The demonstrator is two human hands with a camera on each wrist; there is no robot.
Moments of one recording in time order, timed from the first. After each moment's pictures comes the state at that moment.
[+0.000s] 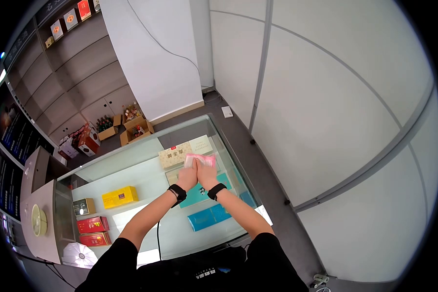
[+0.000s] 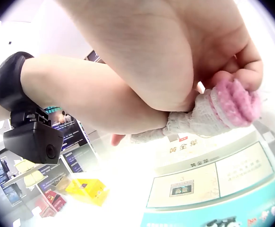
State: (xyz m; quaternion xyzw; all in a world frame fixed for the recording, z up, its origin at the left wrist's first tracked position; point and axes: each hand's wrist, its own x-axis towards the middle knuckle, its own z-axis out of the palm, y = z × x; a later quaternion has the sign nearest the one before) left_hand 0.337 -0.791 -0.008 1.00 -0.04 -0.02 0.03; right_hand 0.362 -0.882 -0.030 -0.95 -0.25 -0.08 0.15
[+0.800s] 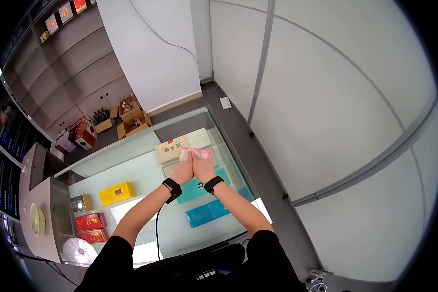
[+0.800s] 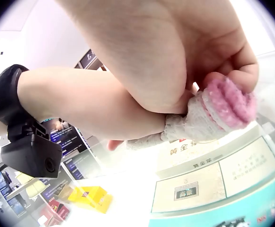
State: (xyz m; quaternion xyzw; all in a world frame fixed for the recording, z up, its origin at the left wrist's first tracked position) left_hand 0.347 -0.778 -0.018 1.00 -0.07 0.00 0.05; right_hand 0.375 -0.875 -0.039 -0.93 -0.28 -0.09 0.21
